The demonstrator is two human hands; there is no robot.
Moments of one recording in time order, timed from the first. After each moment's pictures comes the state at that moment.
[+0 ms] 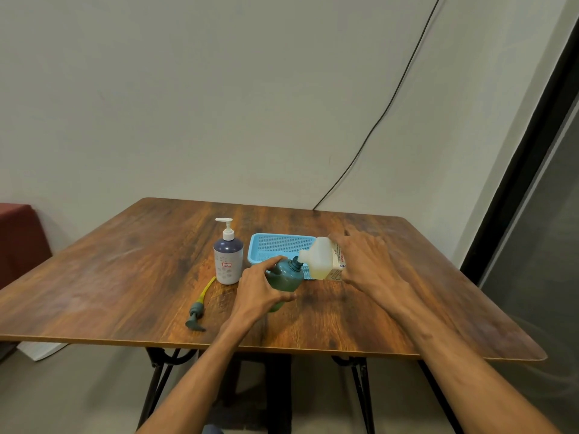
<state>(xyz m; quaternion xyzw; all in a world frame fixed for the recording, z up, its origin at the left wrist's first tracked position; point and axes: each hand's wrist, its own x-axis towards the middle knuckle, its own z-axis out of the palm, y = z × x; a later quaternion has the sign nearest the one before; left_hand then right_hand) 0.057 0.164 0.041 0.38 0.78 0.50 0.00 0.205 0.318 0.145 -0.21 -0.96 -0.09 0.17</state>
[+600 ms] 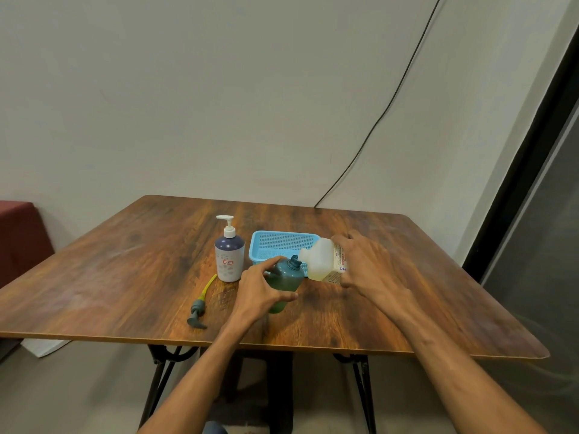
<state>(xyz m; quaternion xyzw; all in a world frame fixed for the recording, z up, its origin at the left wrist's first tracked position) 0.060 0.162 0.038 0.37 0.77 0.51 0.03 0.213 0.313 0.141 -0.22 -0.96 -0.01 0.17</state>
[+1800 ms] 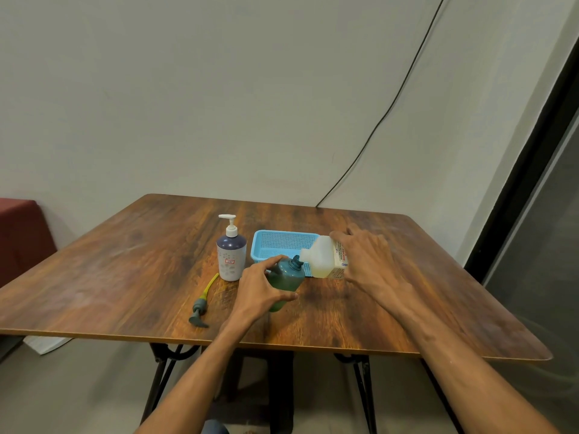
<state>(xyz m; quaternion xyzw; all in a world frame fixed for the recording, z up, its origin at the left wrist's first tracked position) 0.057 0.159 0.039 0.38 0.77 0.51 0.03 0.203 0.322 0.138 -0.20 -0.96 -0.09 0.19</state>
